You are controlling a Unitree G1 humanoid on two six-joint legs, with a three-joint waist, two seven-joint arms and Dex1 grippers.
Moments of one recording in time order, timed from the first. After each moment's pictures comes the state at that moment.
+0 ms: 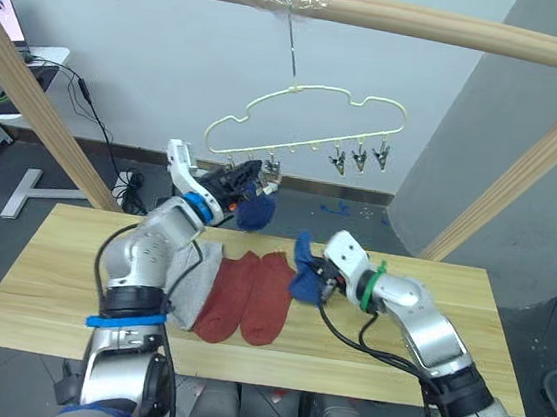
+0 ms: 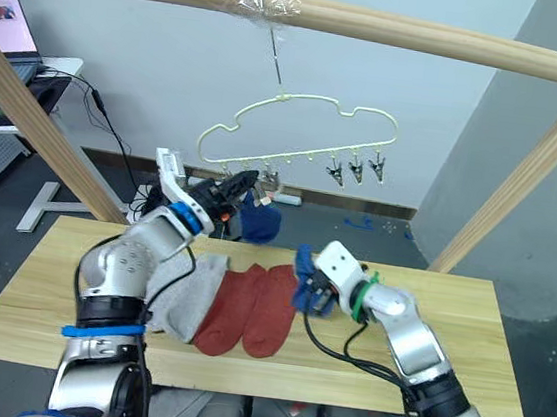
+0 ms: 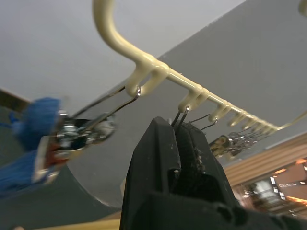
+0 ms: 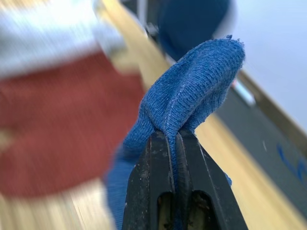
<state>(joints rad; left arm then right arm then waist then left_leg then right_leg) -0.59 0.25 0.34 0.12 -0.81 0.79 -0.41 -0.44 -0.28 0.36 -0.11 0.02 0.53 0.64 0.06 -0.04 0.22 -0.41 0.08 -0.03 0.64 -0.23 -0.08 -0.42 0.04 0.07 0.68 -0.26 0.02</state>
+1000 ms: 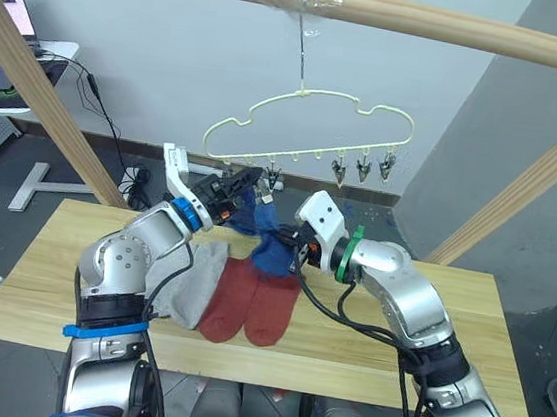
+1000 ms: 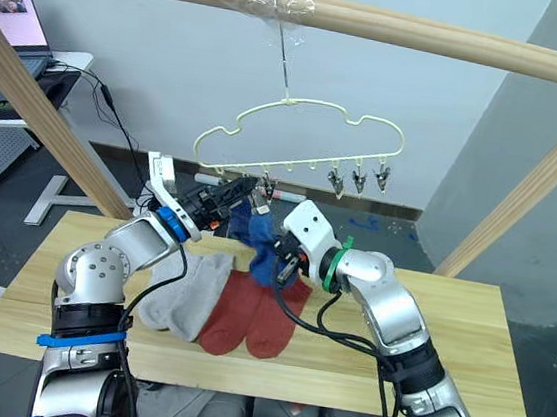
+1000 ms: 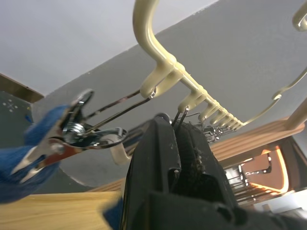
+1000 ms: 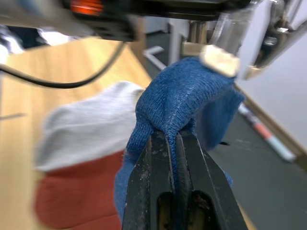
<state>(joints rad) -0.55 0.29 0.34 0.05 -0.90 0.87 -0.44 -0.53 -0.20 0.34 -0.20 0.15 0.69 0.69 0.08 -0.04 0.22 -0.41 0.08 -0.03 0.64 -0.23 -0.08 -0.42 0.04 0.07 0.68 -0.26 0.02</state>
